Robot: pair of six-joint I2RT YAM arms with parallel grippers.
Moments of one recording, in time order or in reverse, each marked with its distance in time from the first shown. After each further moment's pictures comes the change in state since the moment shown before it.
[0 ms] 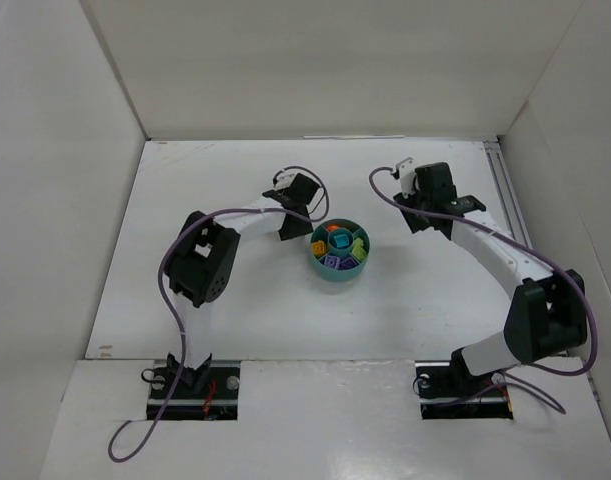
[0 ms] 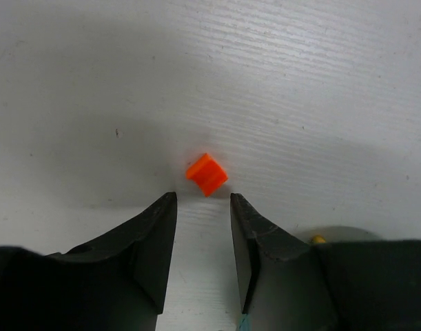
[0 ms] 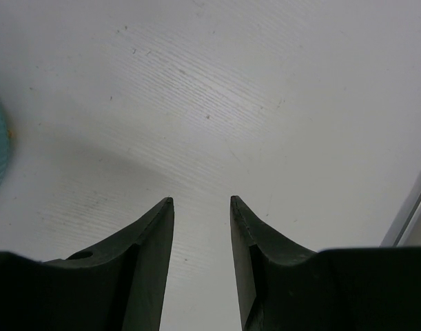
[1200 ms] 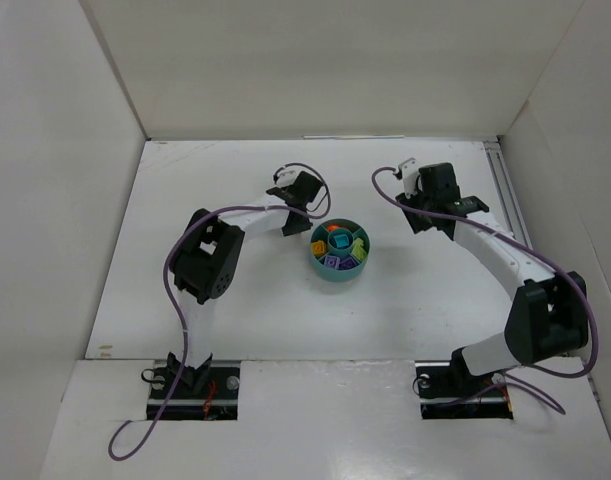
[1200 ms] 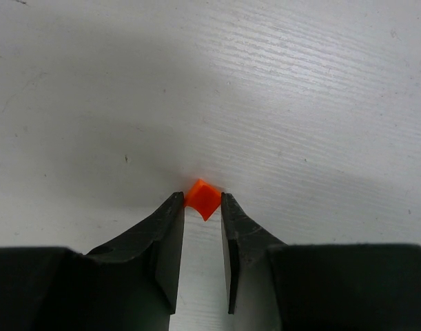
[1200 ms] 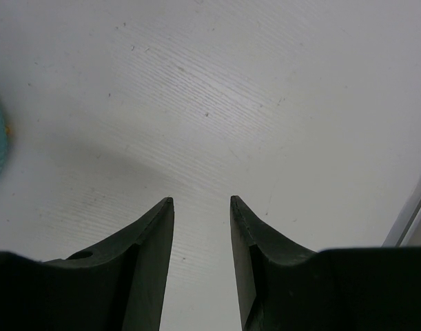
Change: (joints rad) left arm -0.010 0.047 0.056 -0.022 -0.074 -0.013; right arm -0.024 -0.010 -0.013 0.003 -0.029 -0.012
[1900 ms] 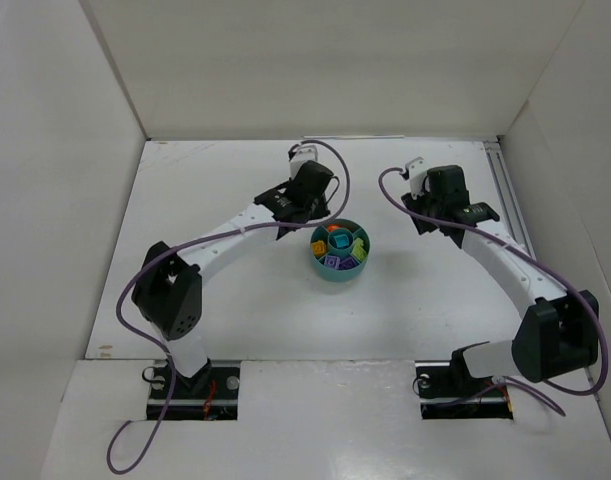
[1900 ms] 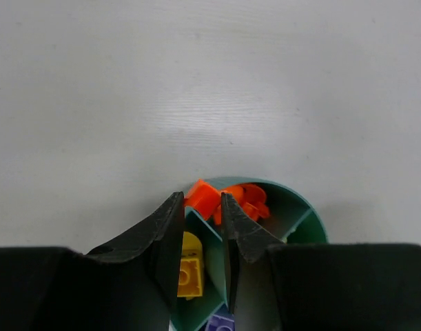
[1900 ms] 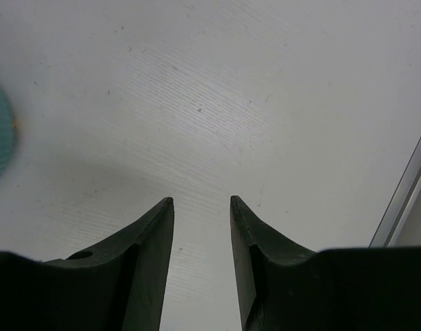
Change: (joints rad) left arm -0.132 -0.335 -0.048 0.087 -0.036 0.117; right arm -0.008 -0.095 -0.036 0.004 -0.005 0.000
